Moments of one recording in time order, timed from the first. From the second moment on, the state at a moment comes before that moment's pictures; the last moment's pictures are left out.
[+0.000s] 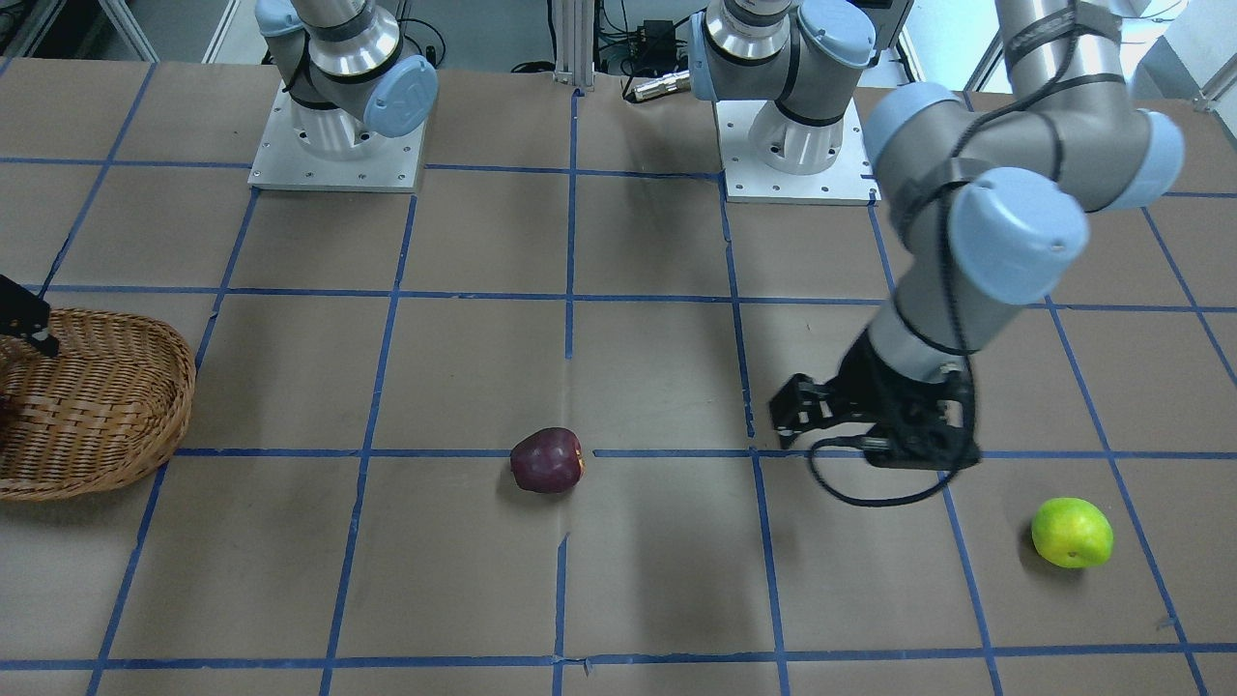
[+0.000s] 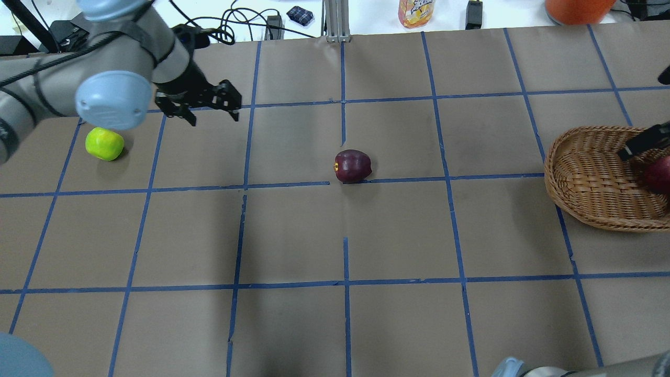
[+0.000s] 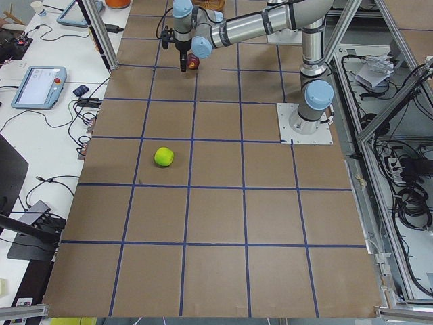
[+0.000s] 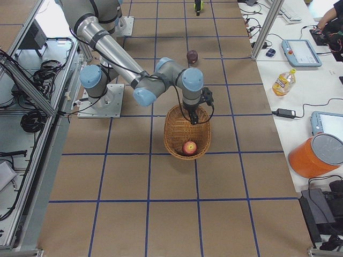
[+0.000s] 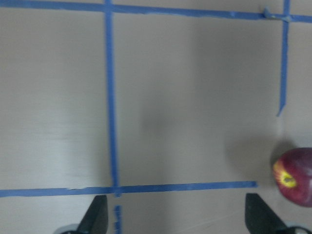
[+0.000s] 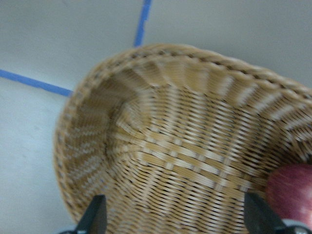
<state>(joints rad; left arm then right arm) -1.44 -1.85 -1.63 -1.18 1.46 0.15 0.96 -1.40 1.78 -1.93 -1.45 -0.89</state>
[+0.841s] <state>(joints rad) -1.09 -1.97 -1.62 -1.08 1.61 0.81 1.67 -1.20 1.61 -2.05 -1.42 0.06</state>
